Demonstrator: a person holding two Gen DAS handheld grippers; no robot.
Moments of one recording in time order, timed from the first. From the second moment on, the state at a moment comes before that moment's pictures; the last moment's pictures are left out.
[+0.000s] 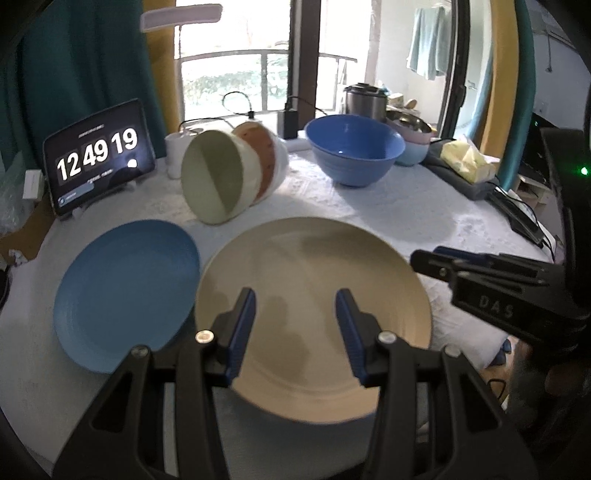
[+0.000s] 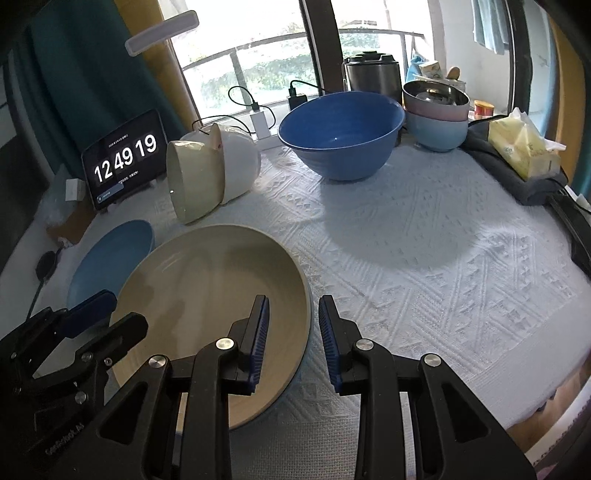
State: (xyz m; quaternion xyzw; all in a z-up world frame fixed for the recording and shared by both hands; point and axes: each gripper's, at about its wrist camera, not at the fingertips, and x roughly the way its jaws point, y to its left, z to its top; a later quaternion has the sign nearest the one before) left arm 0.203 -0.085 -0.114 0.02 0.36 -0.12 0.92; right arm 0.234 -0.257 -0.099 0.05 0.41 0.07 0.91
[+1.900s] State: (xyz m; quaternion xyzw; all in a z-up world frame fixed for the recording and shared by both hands) left arm 0.200 0.064 -0.123 -0.08 0.34 -0.02 0.94; right arm 0.258 -0.138 -0.090 -0.02 0.42 0.11 0.90
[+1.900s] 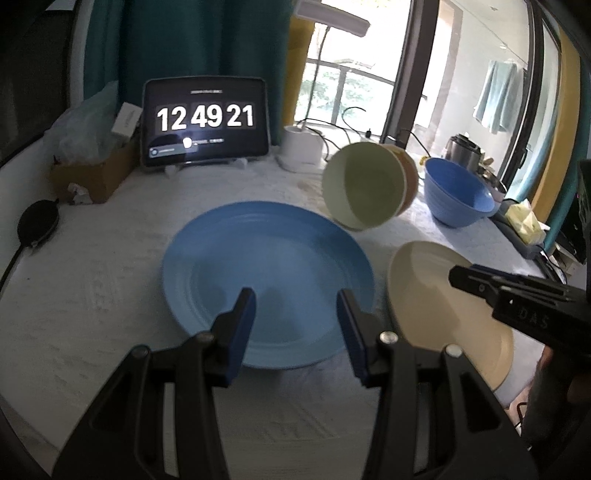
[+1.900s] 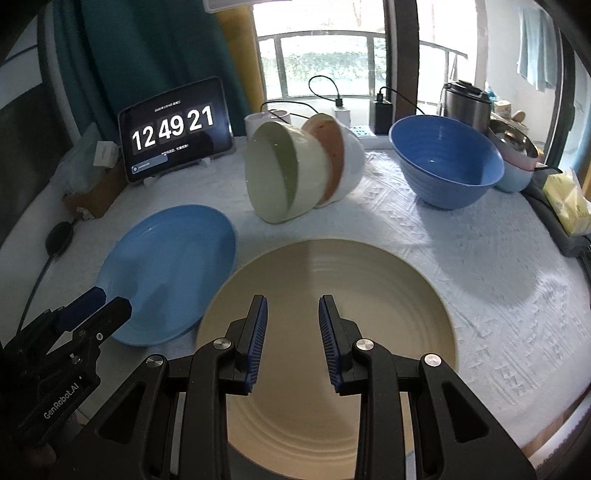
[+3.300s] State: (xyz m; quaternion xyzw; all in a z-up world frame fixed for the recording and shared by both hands) left arm 0.248 0.152 -0.152 -0.11 0.39 0.05 0.91; right arm 0.334 -0.053 -0.116 -0.03 0.45 0.16 0.88
